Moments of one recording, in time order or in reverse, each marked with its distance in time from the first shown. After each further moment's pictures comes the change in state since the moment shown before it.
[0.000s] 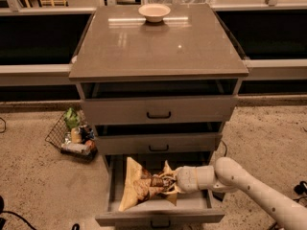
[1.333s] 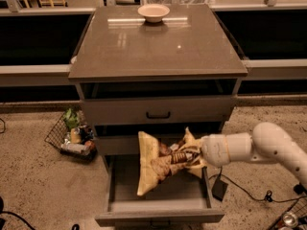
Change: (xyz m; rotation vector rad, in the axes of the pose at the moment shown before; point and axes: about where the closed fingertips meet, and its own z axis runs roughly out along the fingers) arm -0.128 -0.084 -0.119 0.006 0.101 -0.337
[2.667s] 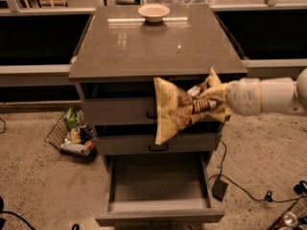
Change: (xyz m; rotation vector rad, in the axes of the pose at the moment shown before) arm -0.040 -0.154 -0.117 0.102 0.217 -0.322
